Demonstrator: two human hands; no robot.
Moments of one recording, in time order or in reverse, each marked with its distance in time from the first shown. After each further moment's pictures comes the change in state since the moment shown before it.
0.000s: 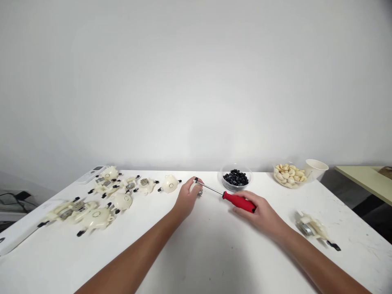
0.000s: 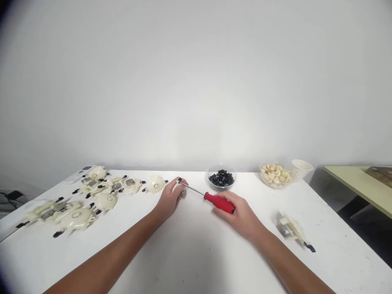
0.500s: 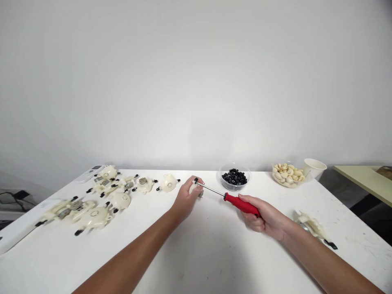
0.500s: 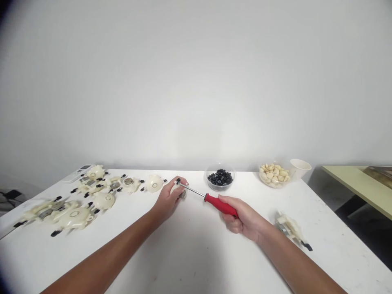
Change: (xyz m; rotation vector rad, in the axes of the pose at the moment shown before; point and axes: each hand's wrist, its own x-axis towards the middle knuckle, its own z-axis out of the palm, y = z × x) left_hand -0.007 0.012 -0.002 0.017 -0.085 0.054; right_hand 0.004 0.004 -0.007 0.749 -0.268 0.537
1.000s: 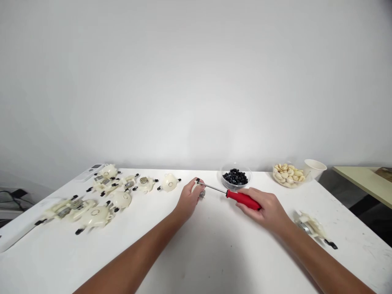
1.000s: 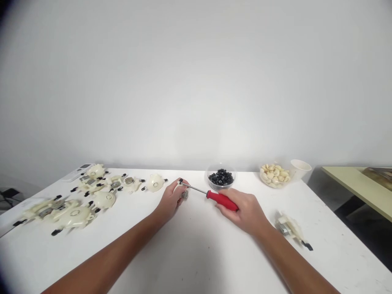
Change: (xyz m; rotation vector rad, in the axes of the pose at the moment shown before) left_hand 0.001 -0.015 0.011 -0.160 0.058 -0.151; right_hand -0.008 0.000 -0.005 -1.117 0.384 -0.887
